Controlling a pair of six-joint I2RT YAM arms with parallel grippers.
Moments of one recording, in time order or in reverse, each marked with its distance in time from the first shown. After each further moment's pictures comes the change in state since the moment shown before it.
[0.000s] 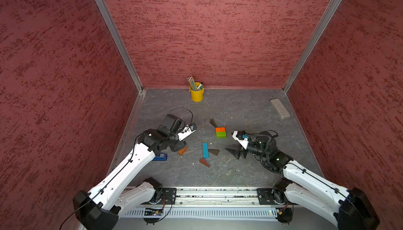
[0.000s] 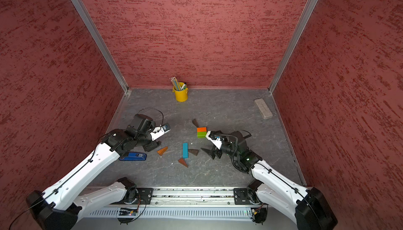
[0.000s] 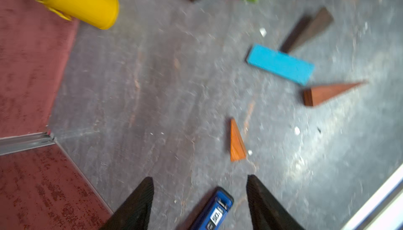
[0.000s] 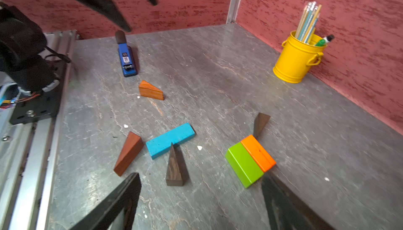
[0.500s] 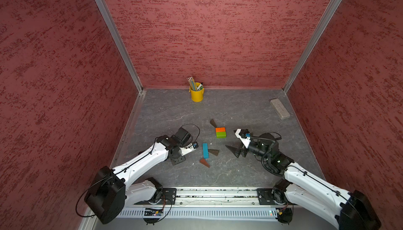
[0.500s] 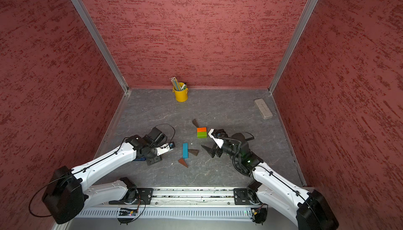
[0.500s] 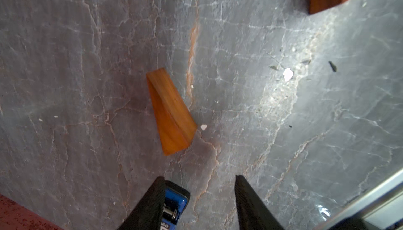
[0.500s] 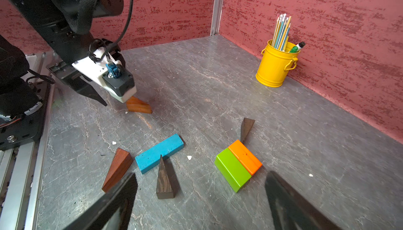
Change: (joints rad) left arm -0.041 0.152 -0.256 0.145 -0.025 -0.010; right arm 0.000 -0.034 -0.017 0.066 0.047 0.063
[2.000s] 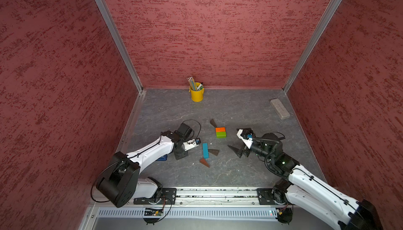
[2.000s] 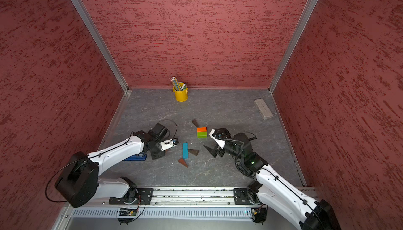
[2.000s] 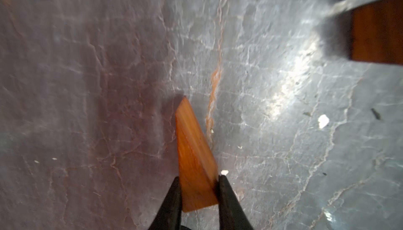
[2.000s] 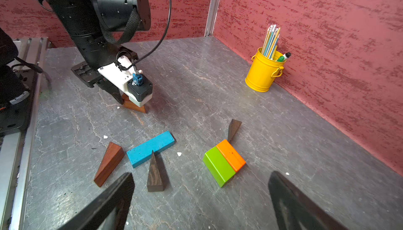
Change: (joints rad) left arm 0.061 0.153 0.064 0.118 0.070 0.092; right arm -0.002 -0.093 0.059 -0.155 0.054 -0.099
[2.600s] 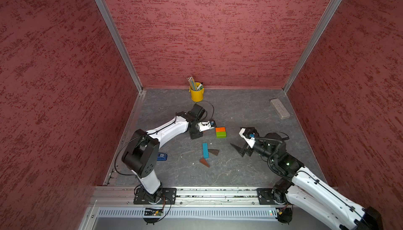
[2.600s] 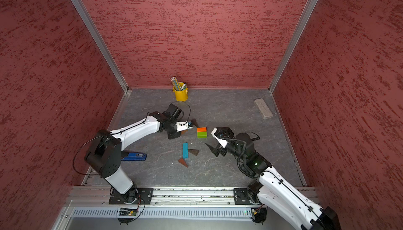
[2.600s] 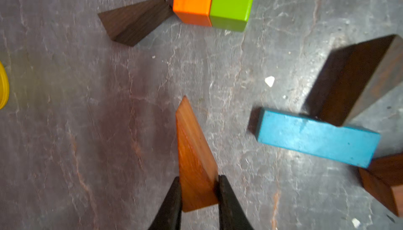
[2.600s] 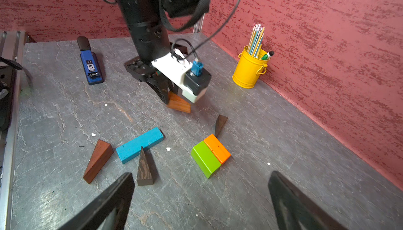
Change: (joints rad) left arm -0.037 0.392 0.459 0.043 0.112 0.106; right arm -0.005 -0.084 0.024 -0.115 0.057 -0.019
